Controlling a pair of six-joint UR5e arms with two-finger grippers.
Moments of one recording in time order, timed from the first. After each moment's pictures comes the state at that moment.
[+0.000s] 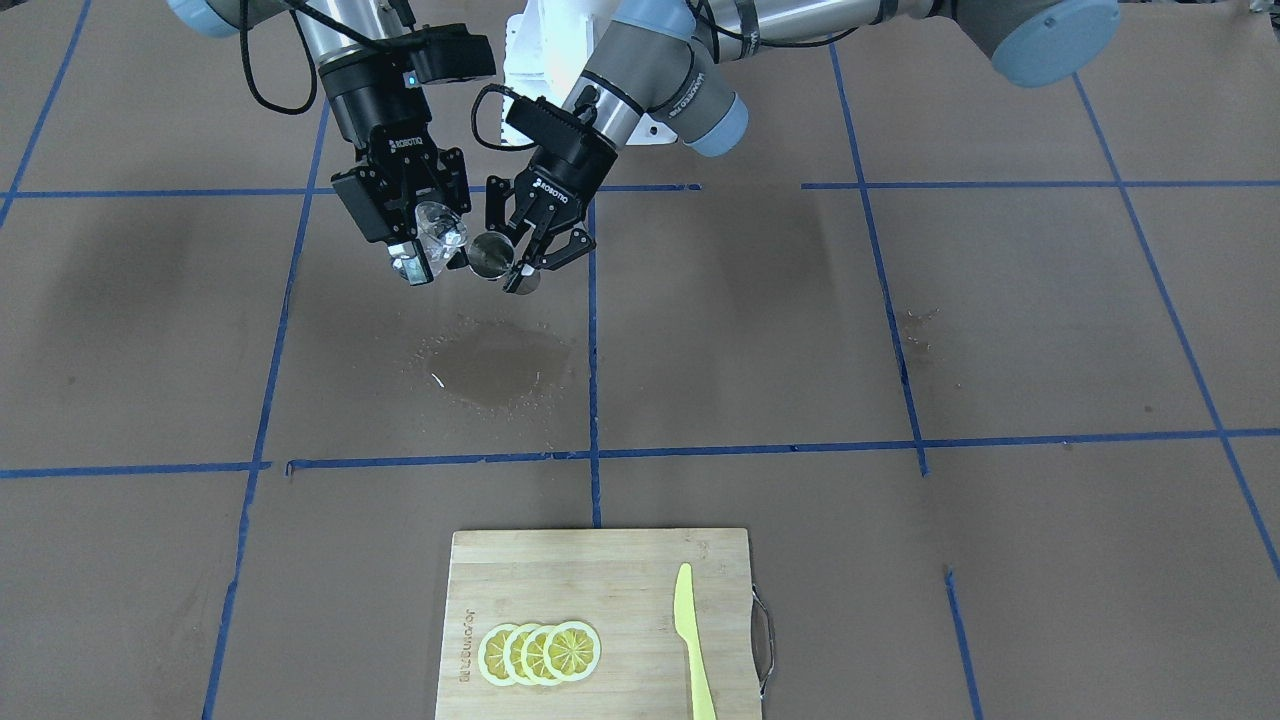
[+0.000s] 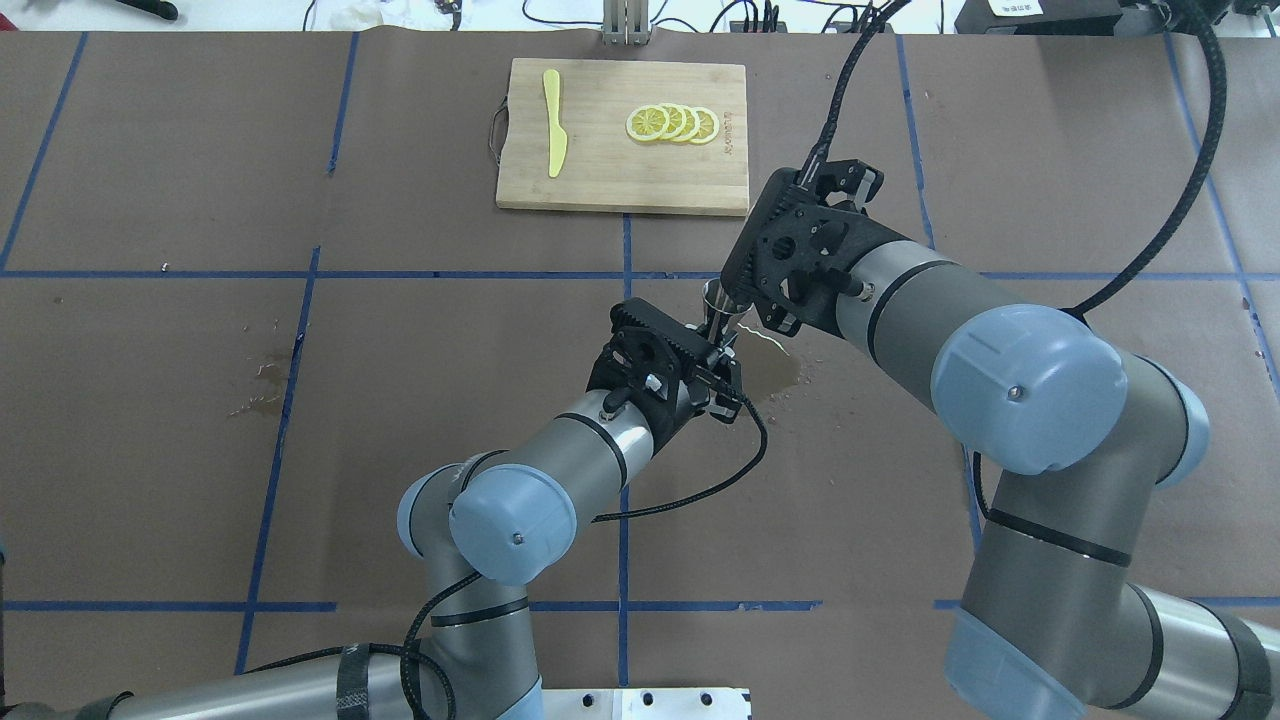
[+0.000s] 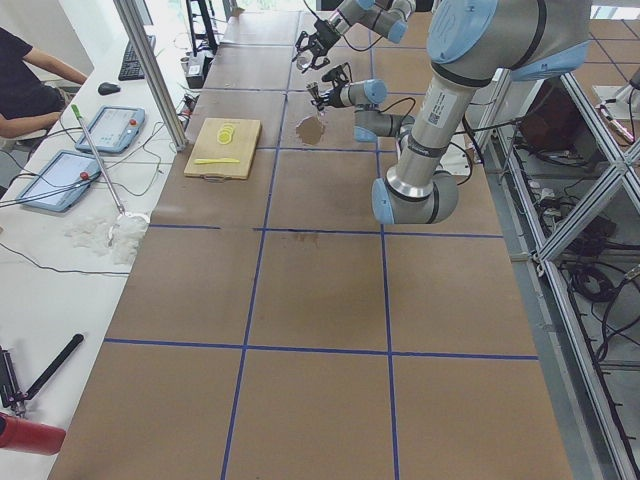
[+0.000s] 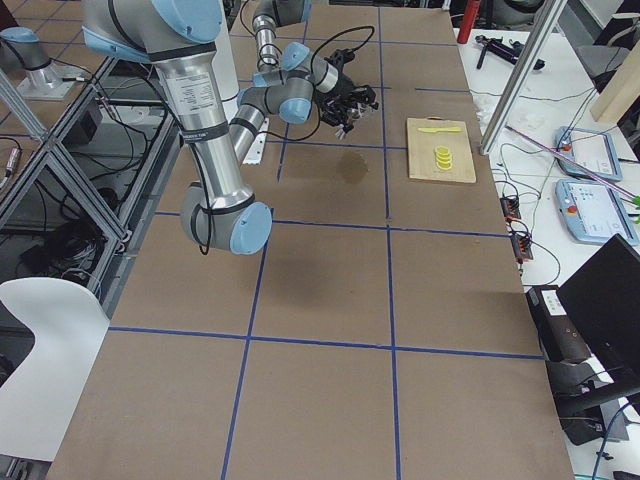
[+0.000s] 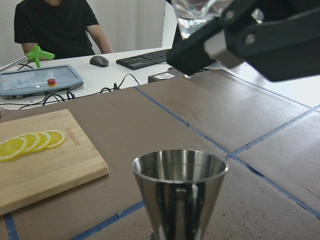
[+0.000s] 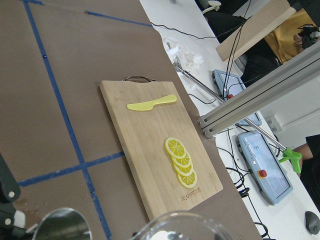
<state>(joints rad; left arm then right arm) -0.26 -2.32 -1.47 -2.55 -1.08 -0.64 0.47 -1.17 2.09 -1.24 1.19 -0.03</state>
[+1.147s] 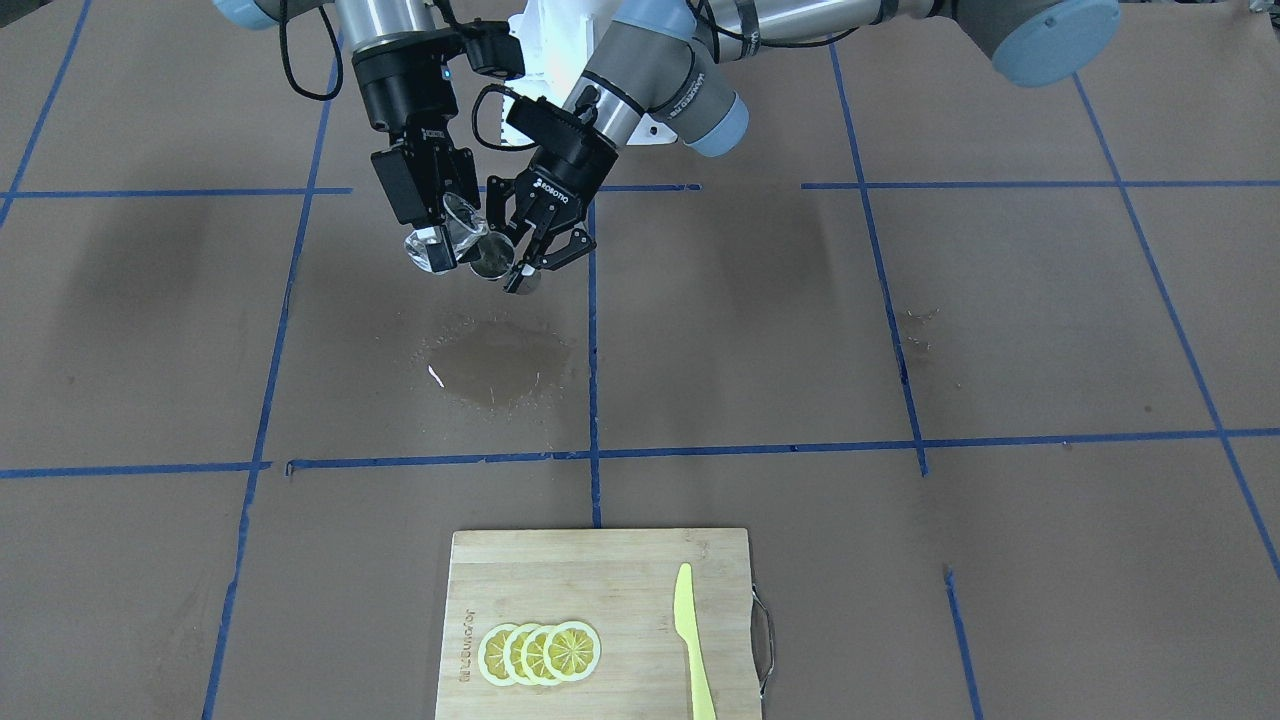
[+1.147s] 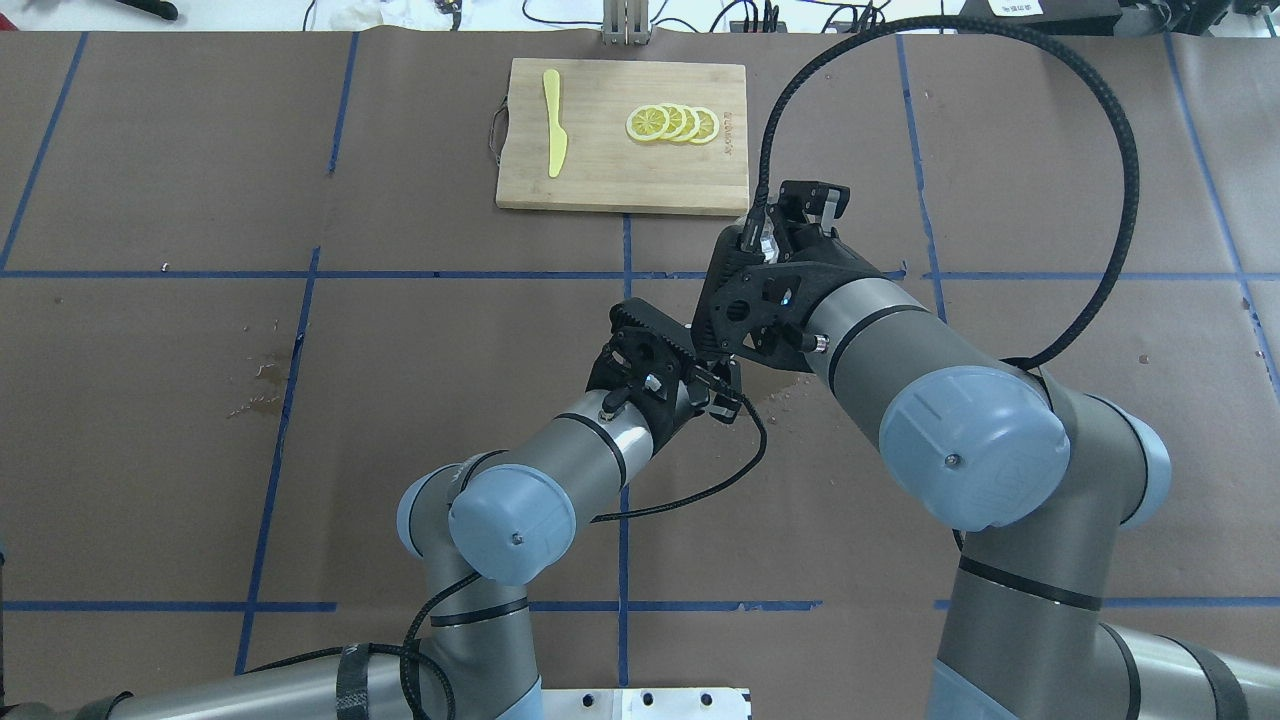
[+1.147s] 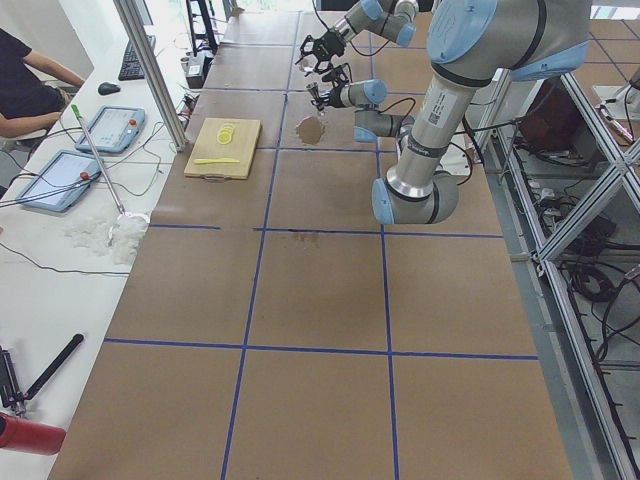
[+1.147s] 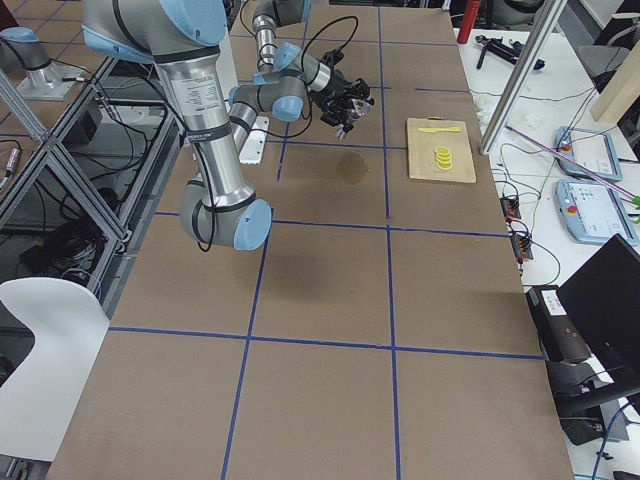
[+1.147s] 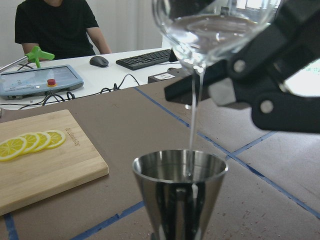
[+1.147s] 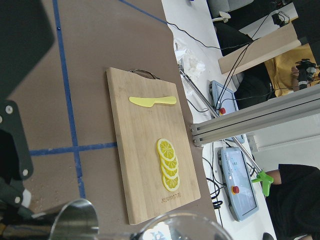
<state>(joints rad) -0.26 -2.32 -1.47 -2.56 -1.08 -0.64 0.40 -1.15 2.09 -1.28 1.04 -0.24</state>
